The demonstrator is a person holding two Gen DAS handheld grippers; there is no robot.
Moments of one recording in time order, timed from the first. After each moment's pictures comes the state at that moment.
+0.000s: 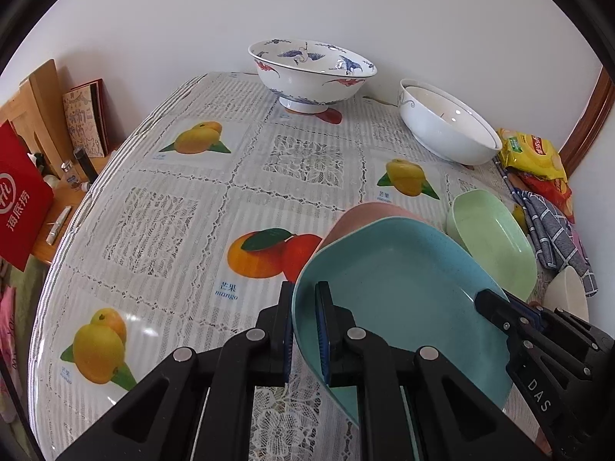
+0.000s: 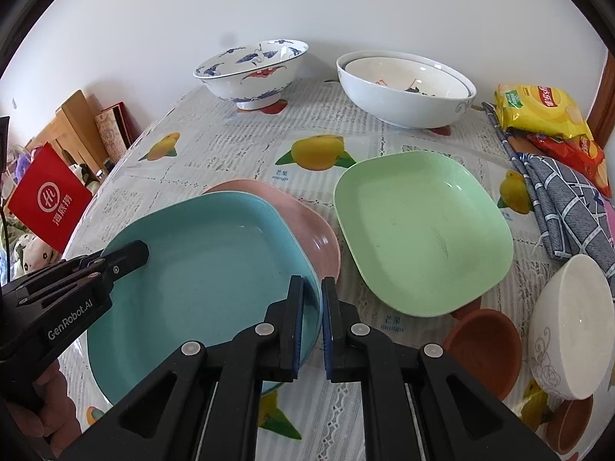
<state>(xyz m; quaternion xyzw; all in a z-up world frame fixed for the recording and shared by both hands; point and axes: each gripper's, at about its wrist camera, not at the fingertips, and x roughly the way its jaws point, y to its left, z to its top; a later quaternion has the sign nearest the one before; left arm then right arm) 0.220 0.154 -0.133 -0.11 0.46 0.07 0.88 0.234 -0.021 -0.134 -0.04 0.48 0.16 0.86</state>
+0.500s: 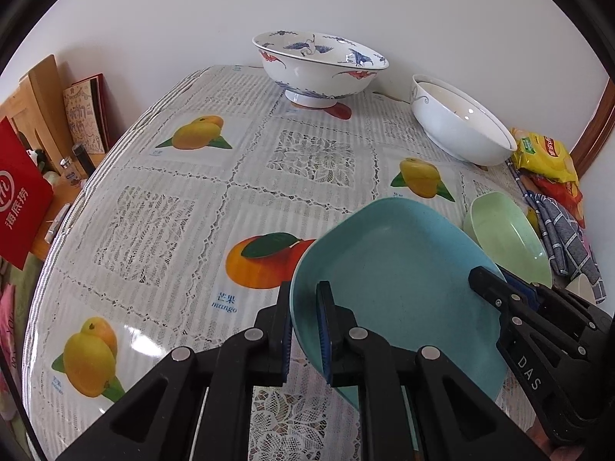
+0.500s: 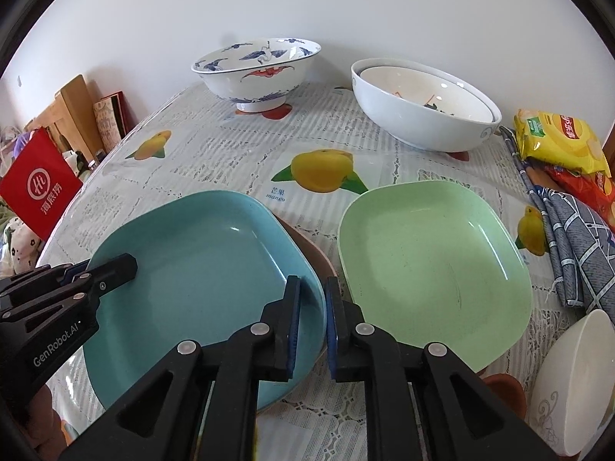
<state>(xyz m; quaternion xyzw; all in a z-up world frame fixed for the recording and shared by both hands) 0.232 0.159 -0.146 -0.11 0.47 0.07 0.87 0.265 -0.007 -0.150 -0.08 0.46 0.17 0.87</state>
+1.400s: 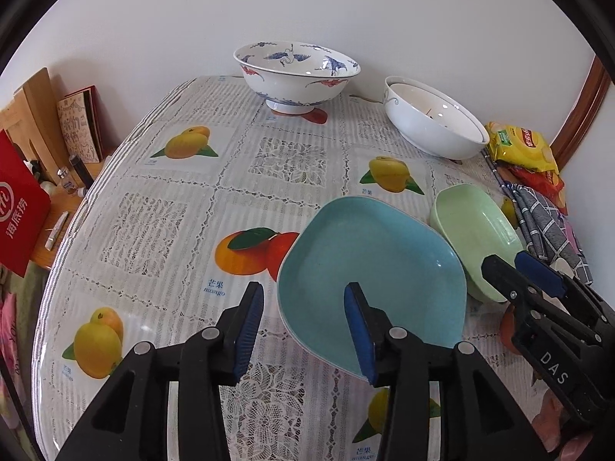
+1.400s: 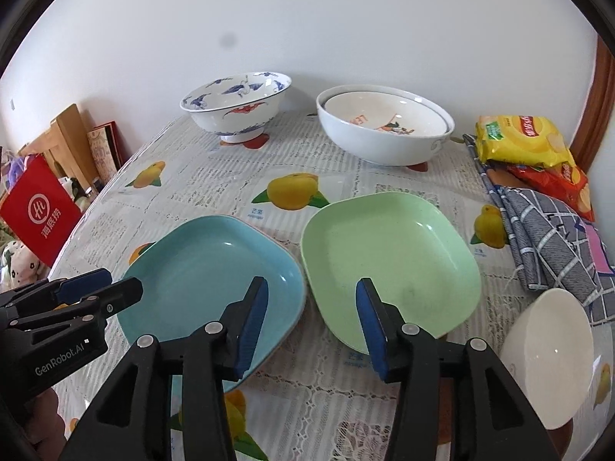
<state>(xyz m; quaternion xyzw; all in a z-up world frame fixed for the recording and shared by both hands) 0.214 0.142 -0.120 -0.10 0.46 0.05 0.88 0.240 -0.041 -0.116 -0.05 0.43 0.13 0.89</state>
